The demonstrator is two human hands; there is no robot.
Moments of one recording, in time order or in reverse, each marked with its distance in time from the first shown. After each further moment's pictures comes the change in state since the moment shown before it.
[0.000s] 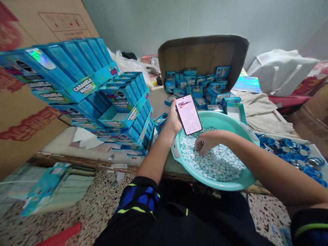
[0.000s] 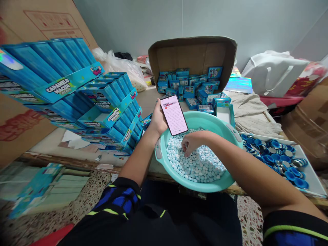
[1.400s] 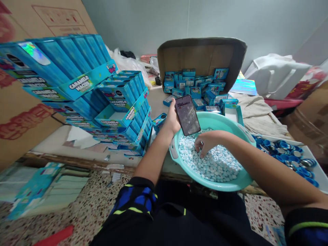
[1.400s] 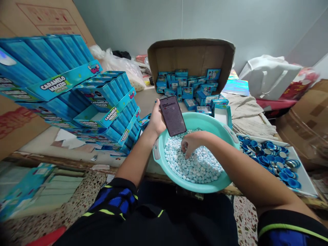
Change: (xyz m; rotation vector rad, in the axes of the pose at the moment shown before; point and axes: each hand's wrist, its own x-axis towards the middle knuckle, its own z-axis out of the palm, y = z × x) left_hand 0.001 0.001 -0.002 0.016 -0.018 -0.041; right_hand -0.002 0.004 -0.001 -0.035 -0.011 0.041
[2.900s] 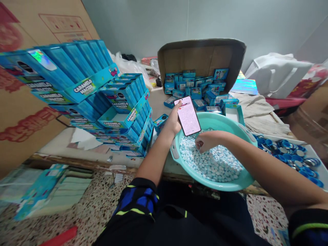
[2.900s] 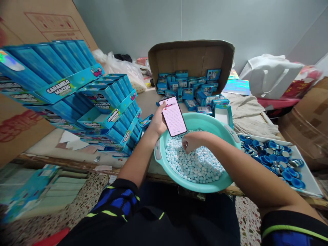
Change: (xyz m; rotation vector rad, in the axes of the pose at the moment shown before) left_hand -0.006 -0.004 0.006 -0.012 0.059 0.054; right_hand -0.004 -0.012 0.003 -0.027 0.126 0.046
